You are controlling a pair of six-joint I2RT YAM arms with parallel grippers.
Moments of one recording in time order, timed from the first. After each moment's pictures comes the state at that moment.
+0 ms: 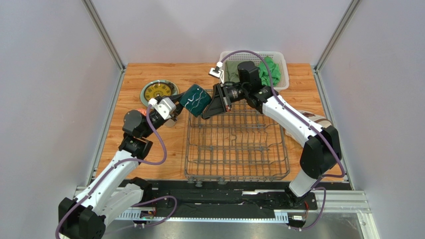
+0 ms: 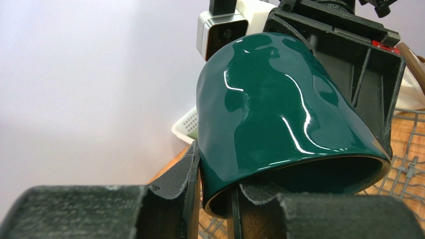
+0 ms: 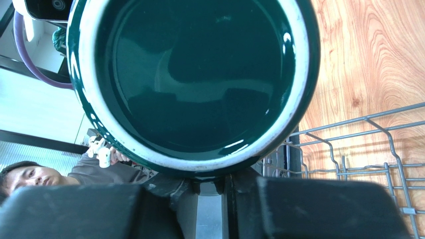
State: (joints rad) left arm -0.40 0.87 0.64 0.53 0.48 0.27; right arm 0.58 1.66 1.46 -0.13 -1.28 0.61
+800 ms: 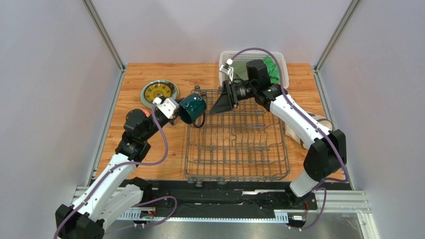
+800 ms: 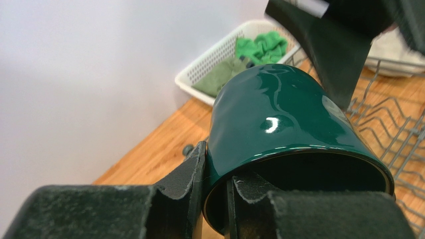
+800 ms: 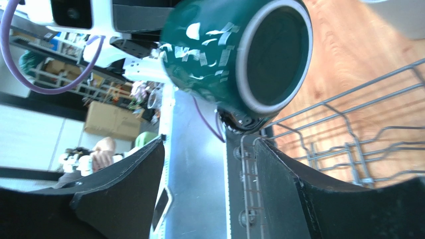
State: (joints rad) left arm -0.41 0.81 0.66 0.27 0.37 0.33; right arm 0.50 1.62 1.45 -0.26 -1.22 0.50
